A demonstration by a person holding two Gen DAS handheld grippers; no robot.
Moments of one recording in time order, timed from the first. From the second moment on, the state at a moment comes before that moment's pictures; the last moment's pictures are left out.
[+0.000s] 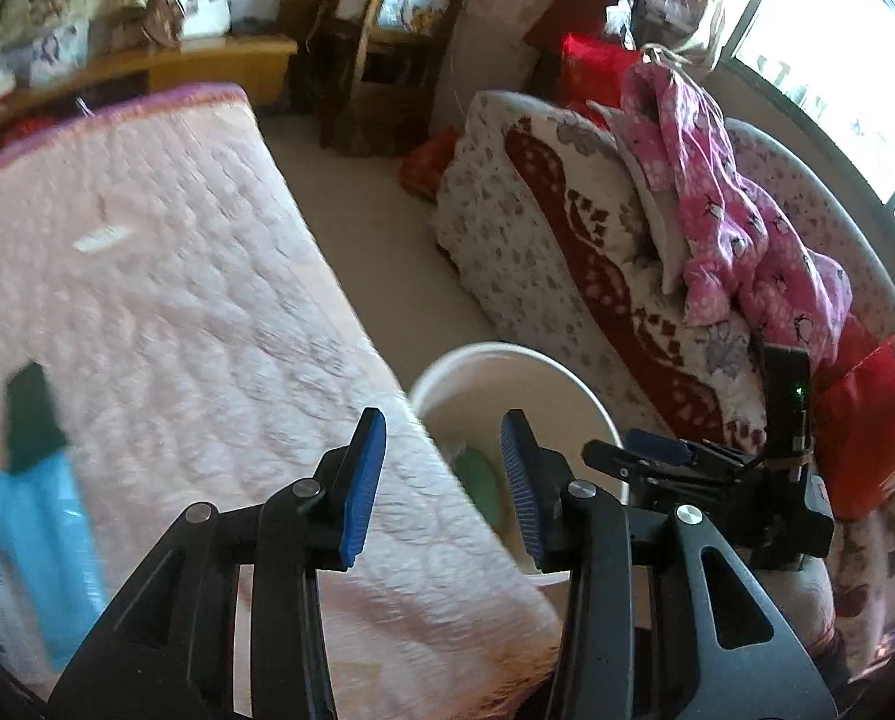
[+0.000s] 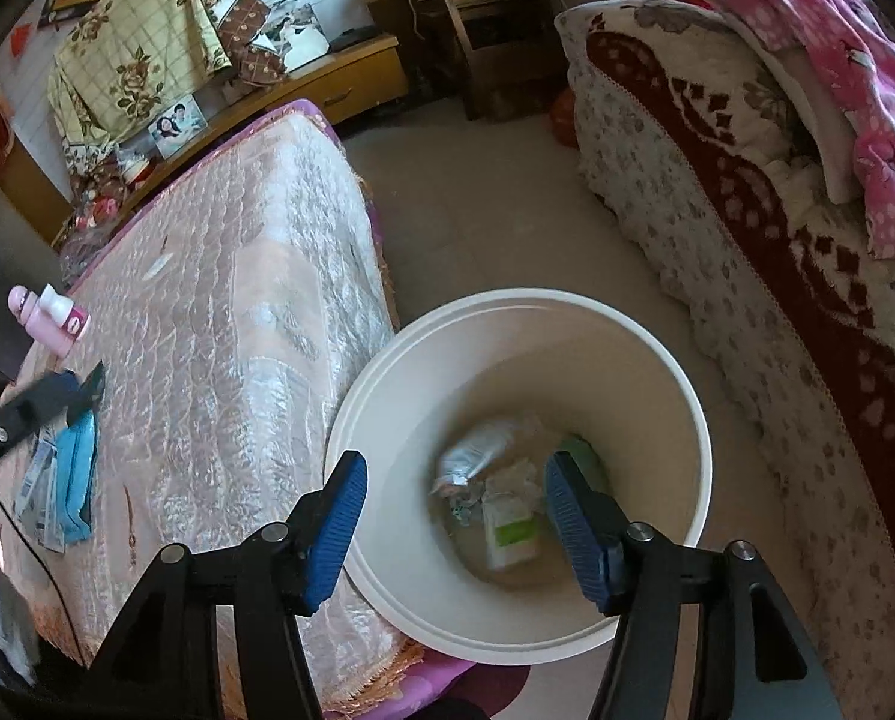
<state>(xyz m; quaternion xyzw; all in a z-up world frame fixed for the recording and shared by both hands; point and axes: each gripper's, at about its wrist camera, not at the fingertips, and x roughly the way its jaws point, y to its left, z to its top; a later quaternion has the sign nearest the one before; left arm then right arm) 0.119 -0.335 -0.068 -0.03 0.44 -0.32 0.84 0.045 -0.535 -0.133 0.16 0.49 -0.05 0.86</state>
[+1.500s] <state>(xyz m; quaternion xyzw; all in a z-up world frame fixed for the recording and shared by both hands) 0.094 -0.056 -0.065 -0.05 0.41 -0.08 0.91 0.090 -0.282 -0.088 0.05 0.47 0.12 0.87</state>
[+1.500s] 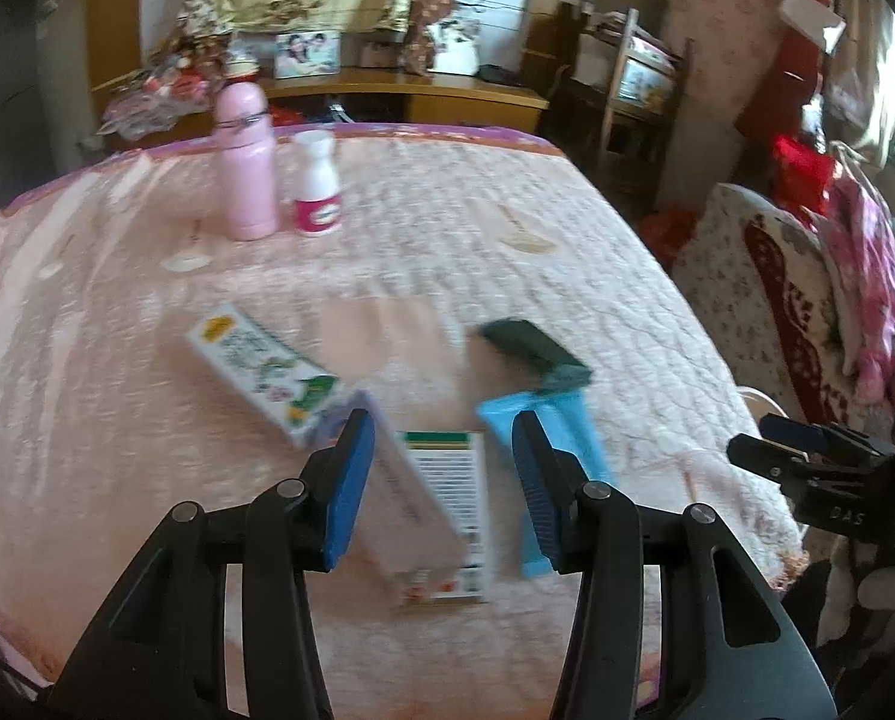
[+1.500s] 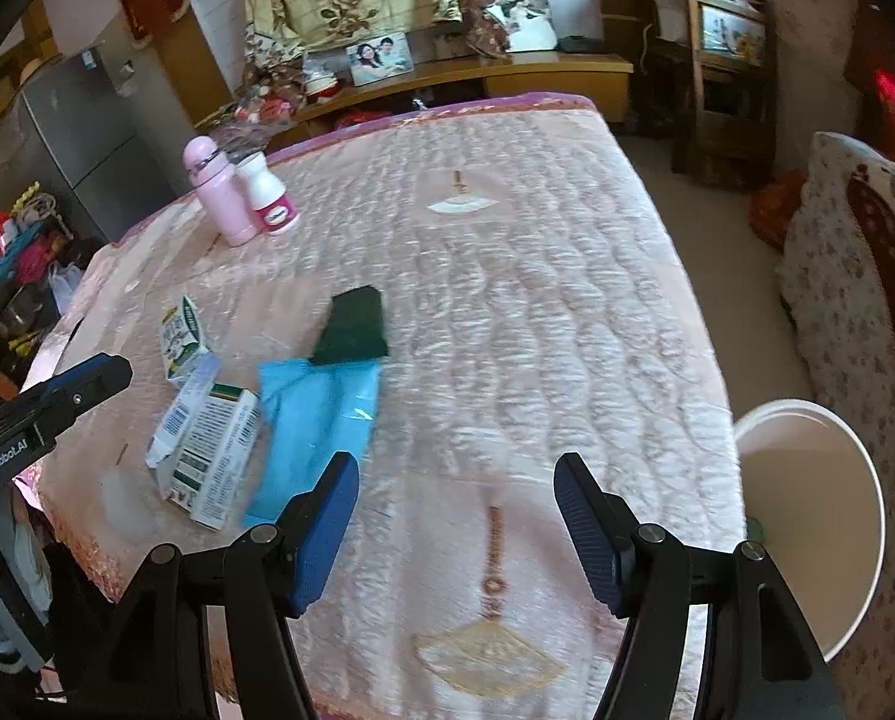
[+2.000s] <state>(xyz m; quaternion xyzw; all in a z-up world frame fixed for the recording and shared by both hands) 0.102 0.003 -0.071 -0.07 0.41 -0.03 0.91 0.114 -0.238 -0.089 0.04 0.48 0.14 0.87</state>
